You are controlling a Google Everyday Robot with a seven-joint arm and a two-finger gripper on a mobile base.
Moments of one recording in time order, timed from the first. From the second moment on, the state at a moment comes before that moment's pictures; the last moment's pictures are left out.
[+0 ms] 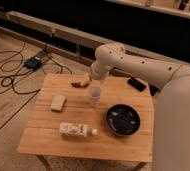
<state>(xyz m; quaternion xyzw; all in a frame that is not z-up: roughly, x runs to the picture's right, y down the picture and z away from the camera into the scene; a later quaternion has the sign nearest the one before) -0.006 -0.027 0.812 -0.28 0.01 0.61 0.74</state>
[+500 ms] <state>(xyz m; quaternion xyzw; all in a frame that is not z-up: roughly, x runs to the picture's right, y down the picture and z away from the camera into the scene) -0.013 0.005 0.828 -0.30 0.03 0.60 0.74</state>
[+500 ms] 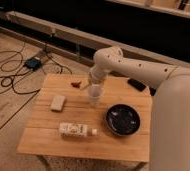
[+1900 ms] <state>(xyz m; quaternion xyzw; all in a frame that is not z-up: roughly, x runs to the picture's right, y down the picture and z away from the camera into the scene) -0.019 0.031 0.889 -0.30 0.05 0.54 0.78</state>
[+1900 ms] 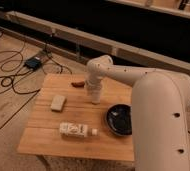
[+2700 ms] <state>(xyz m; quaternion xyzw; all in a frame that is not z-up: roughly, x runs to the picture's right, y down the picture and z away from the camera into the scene) -0.021 -0.010 0.859 -0.31 0.03 0.49 0.82</state>
